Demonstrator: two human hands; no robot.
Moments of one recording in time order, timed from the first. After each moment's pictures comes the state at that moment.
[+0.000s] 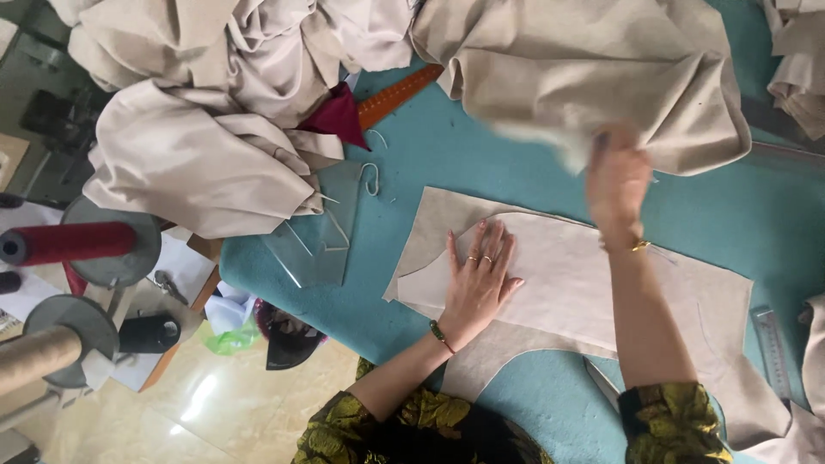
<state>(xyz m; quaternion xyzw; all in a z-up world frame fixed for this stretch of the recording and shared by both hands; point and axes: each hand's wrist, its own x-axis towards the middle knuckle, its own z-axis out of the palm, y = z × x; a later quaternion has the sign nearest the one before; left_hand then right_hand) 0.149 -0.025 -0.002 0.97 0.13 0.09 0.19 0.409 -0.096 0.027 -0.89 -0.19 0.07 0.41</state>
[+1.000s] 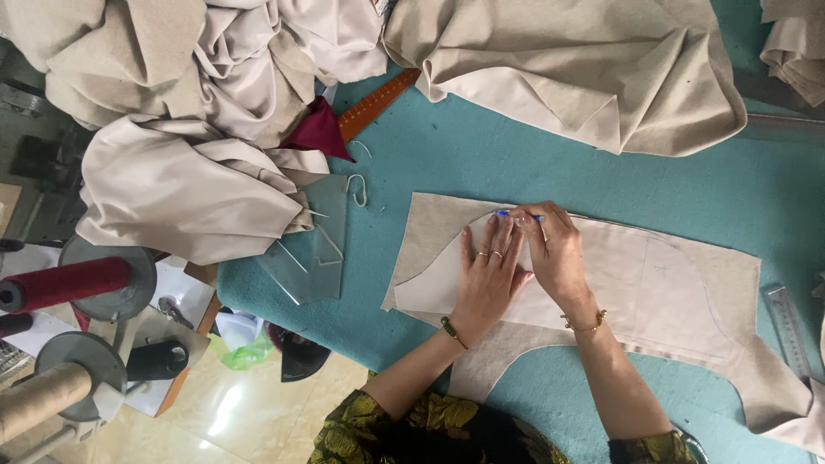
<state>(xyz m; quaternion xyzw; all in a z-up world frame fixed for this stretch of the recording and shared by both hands) 0.172 -0.038 -0.009 0.98 0.12 0.10 0.15 0.291 -0.107 0.044 -0.81 -0.38 0.04 0.45</state>
